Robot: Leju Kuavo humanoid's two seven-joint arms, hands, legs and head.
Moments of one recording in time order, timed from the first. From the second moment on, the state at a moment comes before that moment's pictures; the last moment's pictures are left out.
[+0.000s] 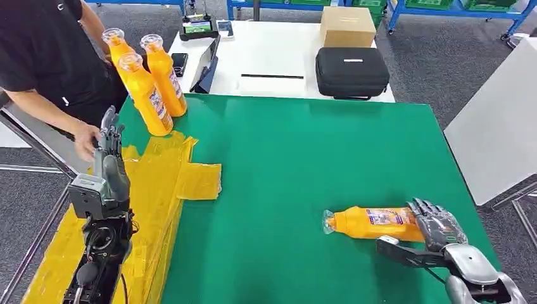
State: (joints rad) left arm -0.19 0.01 -0.08 -1.45 -0.15 0.21 -0.57; right arm -0.01 -0.50 0.19 -1.33 1.22 0.03 0.03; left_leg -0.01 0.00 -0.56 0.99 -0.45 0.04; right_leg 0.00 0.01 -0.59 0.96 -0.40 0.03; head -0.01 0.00
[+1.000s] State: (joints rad) left arm -0.23 0.01 -0.09 -1.42 -0.11 0.21 -0.57; right arm -0.32 -0.45 0.42 -0.99 1.11 0.05 -0.05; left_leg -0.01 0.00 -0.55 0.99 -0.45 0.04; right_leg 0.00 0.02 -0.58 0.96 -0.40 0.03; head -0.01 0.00
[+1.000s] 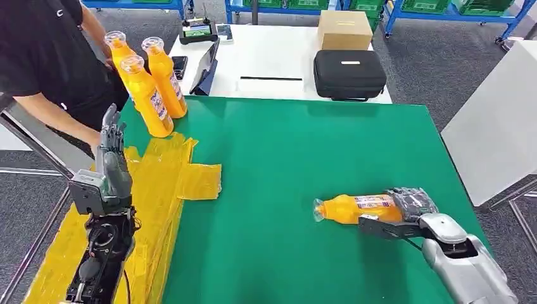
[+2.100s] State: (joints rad) left arm -0.18 -0.08 -0.12 -1.34 0.51 -0.08 -0.31; right arm -0.28 -0.08 0.28 -1.34 0.52 -0.17 -0.18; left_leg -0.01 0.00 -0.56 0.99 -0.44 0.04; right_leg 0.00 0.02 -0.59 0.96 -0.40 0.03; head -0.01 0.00
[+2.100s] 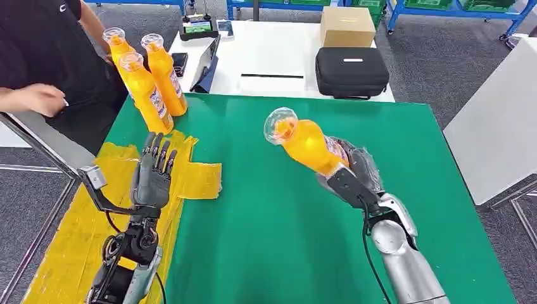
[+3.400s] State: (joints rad) left arm -0.27 -0.13 -0.24 -1.34 0.44 -0.01 -0.37; right arm -0.76 0.30 0.51 -0.63 0.71 -0.17 -0.04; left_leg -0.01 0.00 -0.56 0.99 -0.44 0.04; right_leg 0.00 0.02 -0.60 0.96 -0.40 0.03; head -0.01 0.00
